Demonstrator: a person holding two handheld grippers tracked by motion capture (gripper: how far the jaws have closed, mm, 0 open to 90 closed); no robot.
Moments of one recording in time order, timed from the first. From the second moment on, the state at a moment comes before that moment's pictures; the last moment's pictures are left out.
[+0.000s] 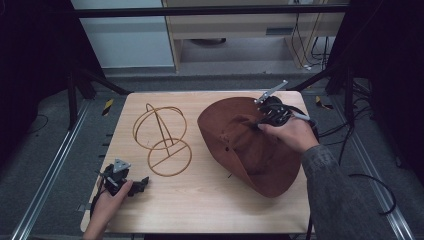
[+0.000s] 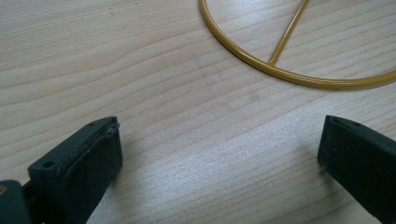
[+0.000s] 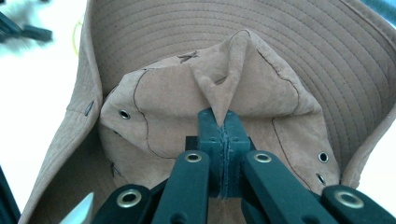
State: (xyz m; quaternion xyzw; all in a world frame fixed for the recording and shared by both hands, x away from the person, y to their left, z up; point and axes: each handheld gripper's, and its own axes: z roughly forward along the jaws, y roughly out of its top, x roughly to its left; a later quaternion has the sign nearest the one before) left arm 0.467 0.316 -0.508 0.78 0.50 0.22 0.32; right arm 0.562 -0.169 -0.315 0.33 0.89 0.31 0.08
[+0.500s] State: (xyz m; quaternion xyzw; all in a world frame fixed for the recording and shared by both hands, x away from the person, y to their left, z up) left arm 0.467 0.316 -0.508 0.78 0.50 0.22 0.32; right arm 0.543 -0.155 -0.262 0.30 0.87 0.36 0.12
